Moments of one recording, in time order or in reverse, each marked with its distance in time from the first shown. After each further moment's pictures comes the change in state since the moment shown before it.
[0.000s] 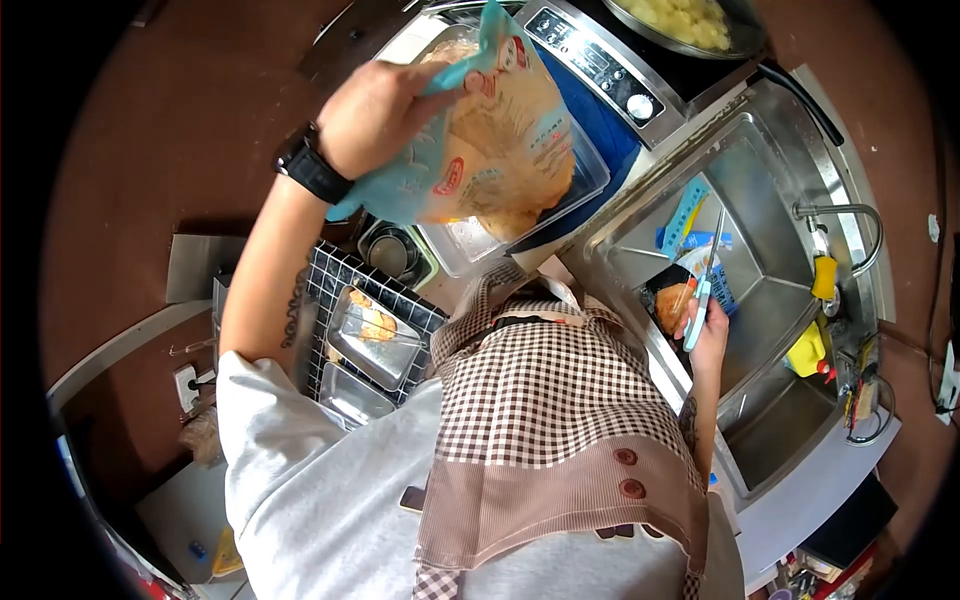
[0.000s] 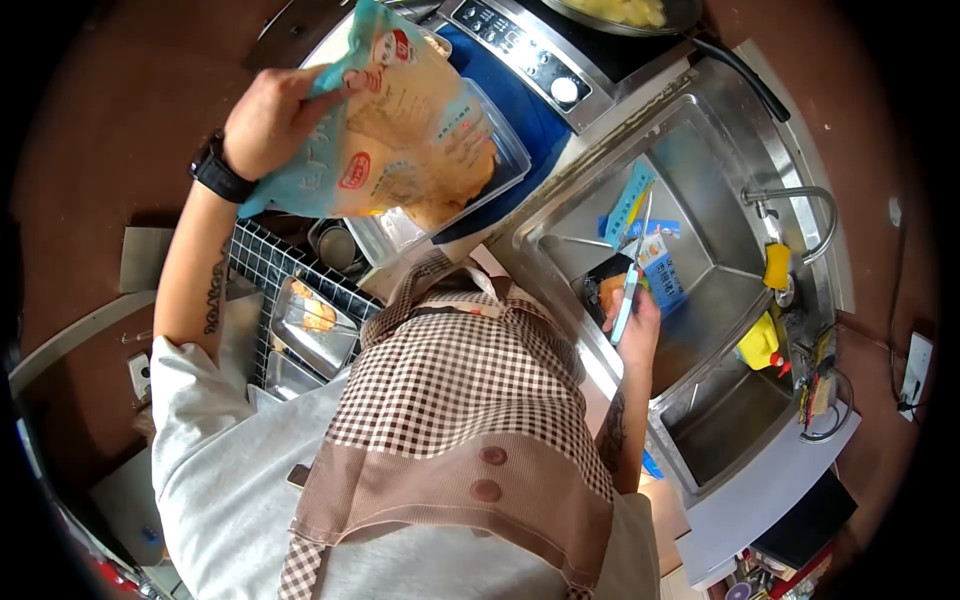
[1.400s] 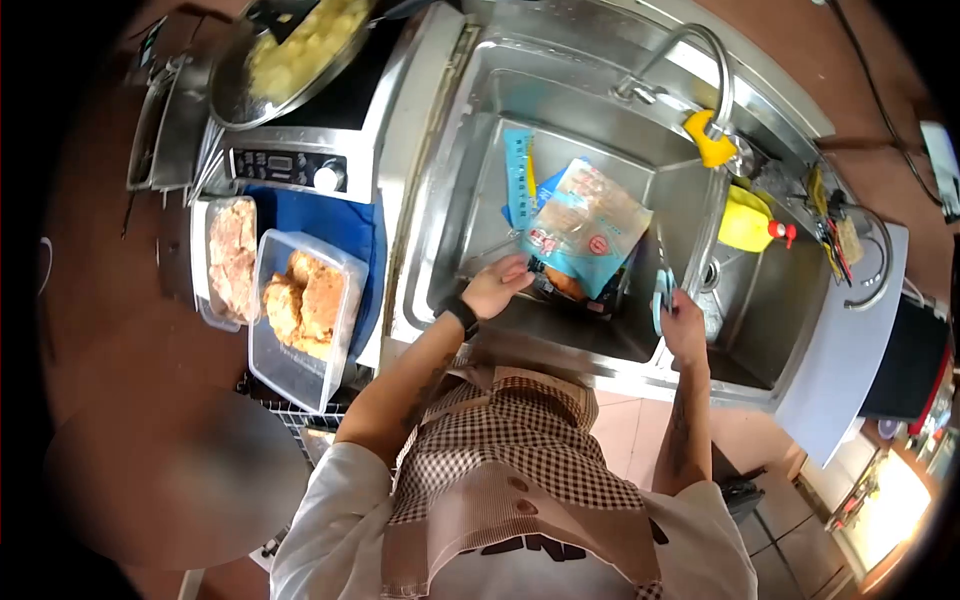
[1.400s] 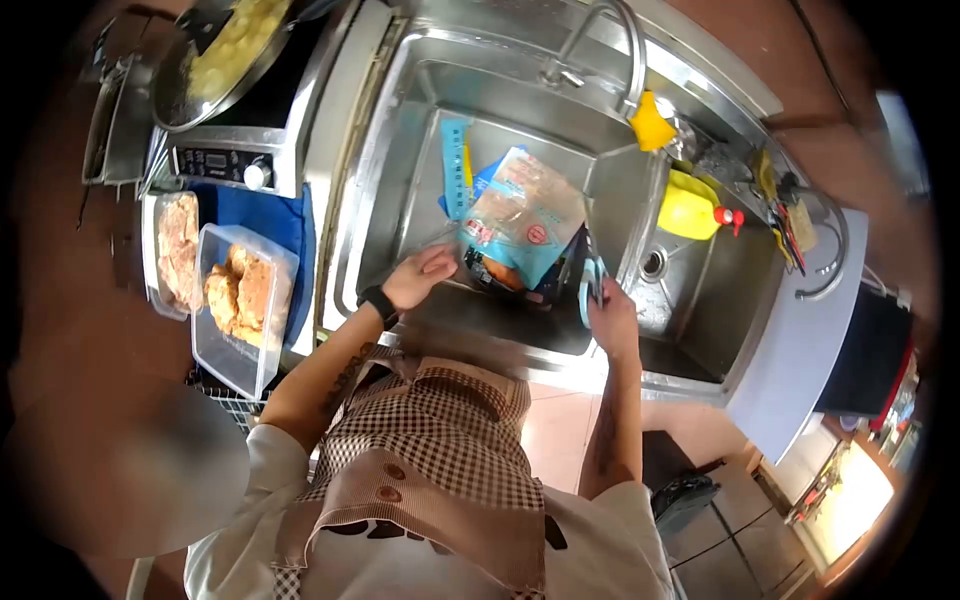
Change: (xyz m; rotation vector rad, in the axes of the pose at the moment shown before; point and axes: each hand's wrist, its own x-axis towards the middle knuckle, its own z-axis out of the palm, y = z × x) left_hand 0.064 0.216 0.456 -1.199 -0.768 -0.496; right_hand -0.018 0.094 -0.208 -0.510 0.427 0.207
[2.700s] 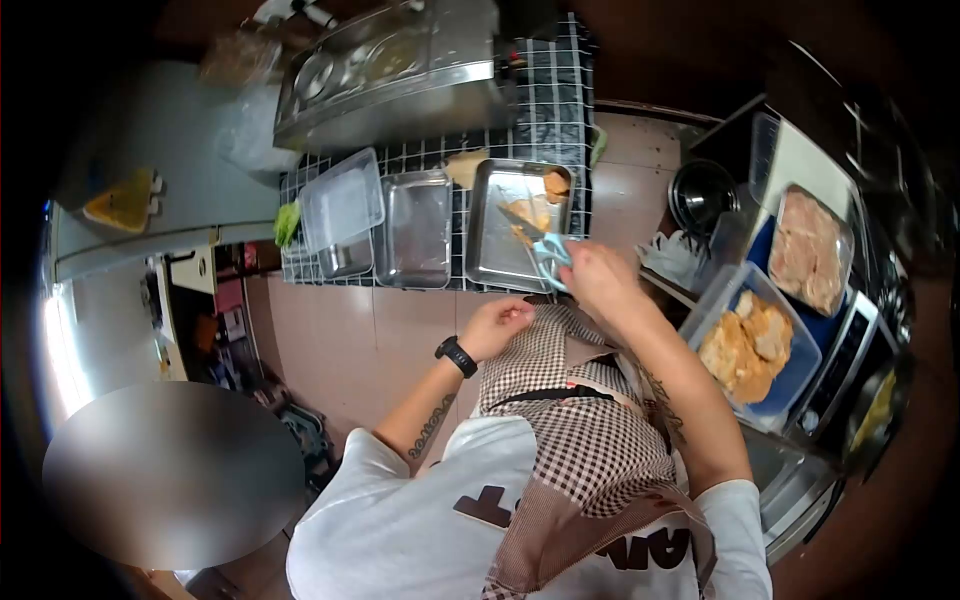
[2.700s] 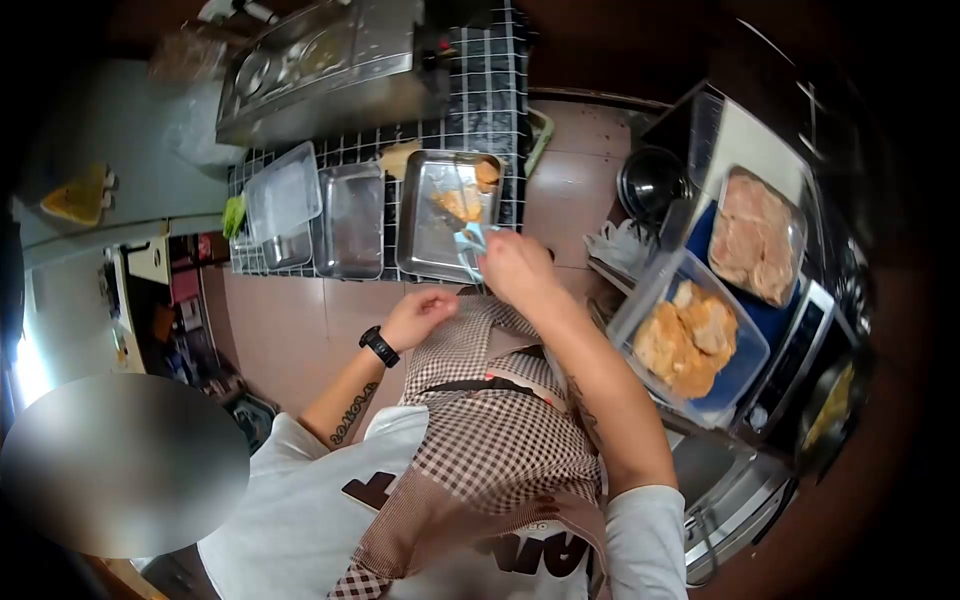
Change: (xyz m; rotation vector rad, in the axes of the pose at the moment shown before) left_hand -0.492 -0.233 0.041 -1.052 1.430 -0.017; right_hand -0.400 -0.367 0.486 -0.827 -1.363 -1.839
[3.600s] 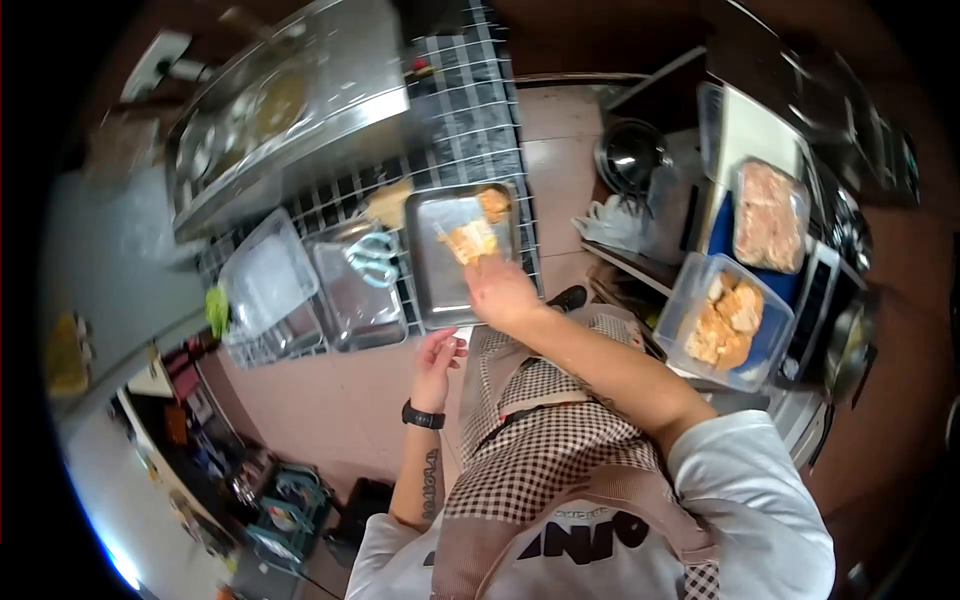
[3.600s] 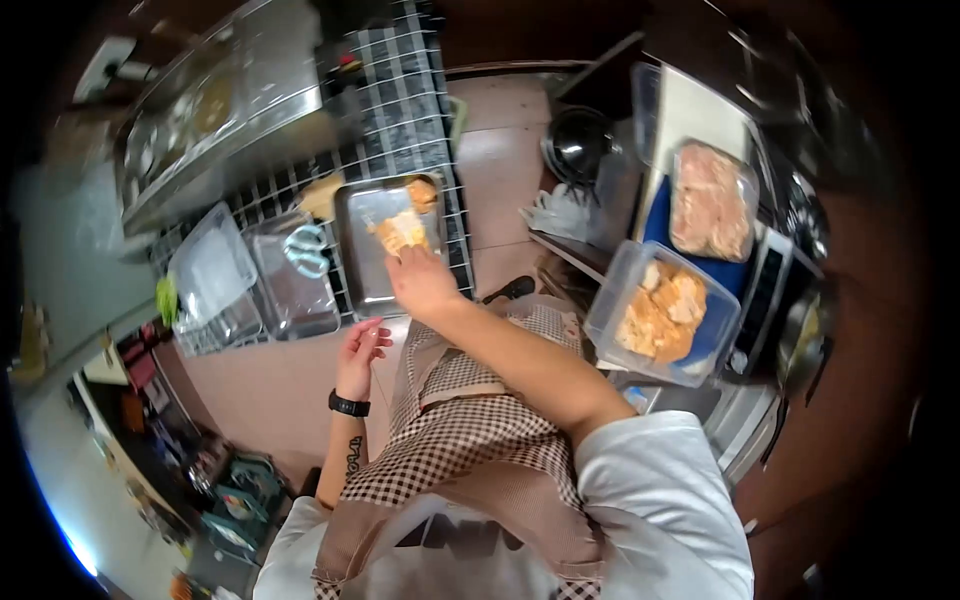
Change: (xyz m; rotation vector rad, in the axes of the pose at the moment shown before) left_hand 0.007 -0.030 -0.053 -0.392 0.266 -0.055; right_hand 0.083 -0.019 0.107 -0.131 0.091 -0.076
